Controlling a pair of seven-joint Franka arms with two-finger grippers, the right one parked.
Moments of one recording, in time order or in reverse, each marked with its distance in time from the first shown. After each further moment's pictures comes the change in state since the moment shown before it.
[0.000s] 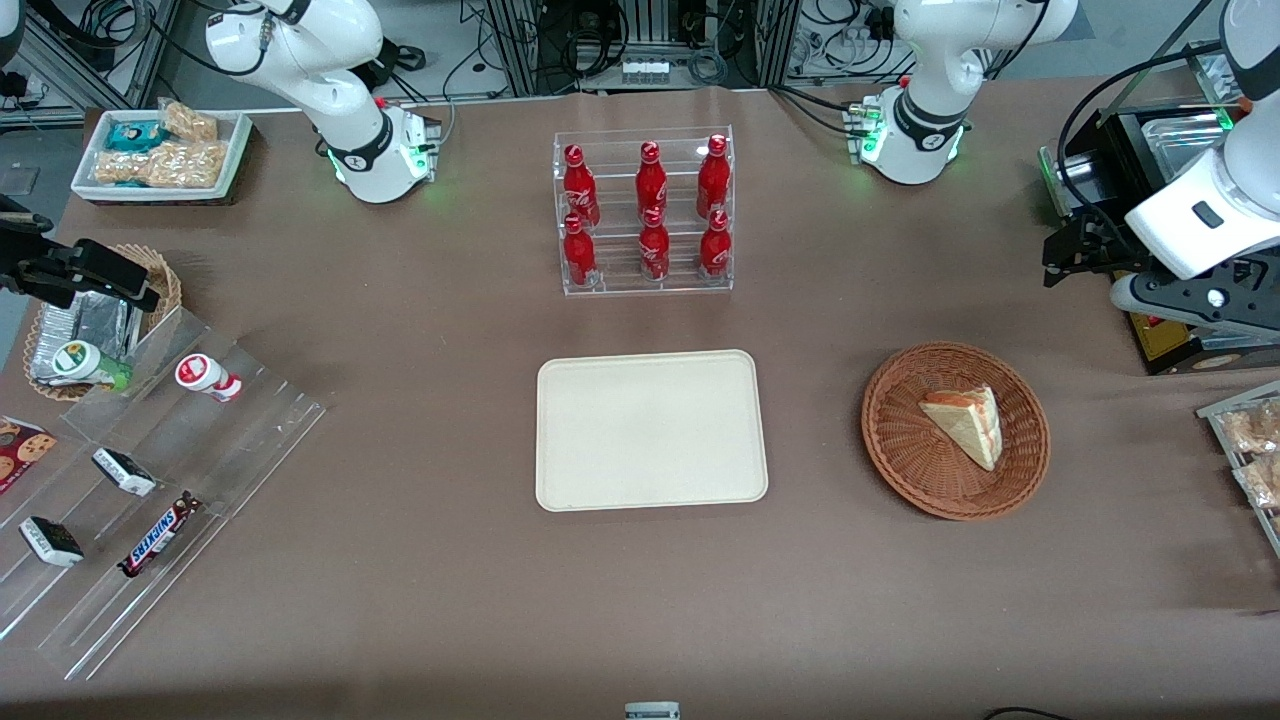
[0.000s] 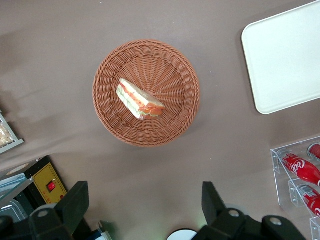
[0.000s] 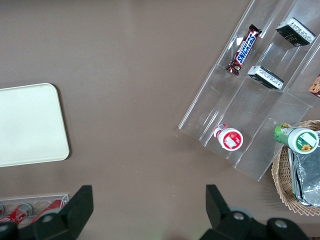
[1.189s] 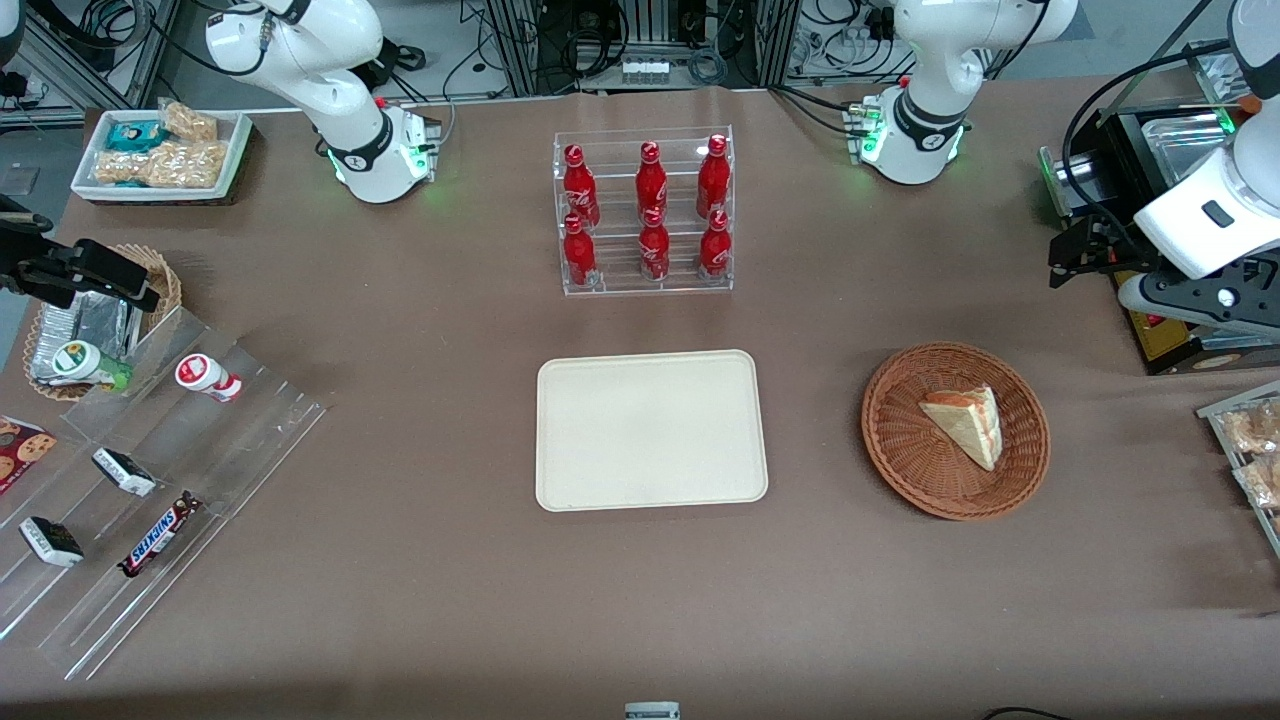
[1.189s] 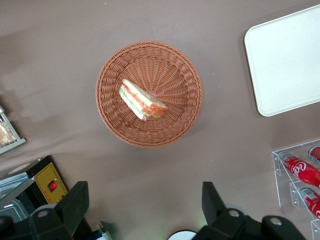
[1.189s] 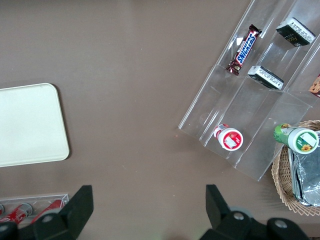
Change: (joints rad) arm 0.007 0.000 0.008 0.003 0.000 0.006 0.000
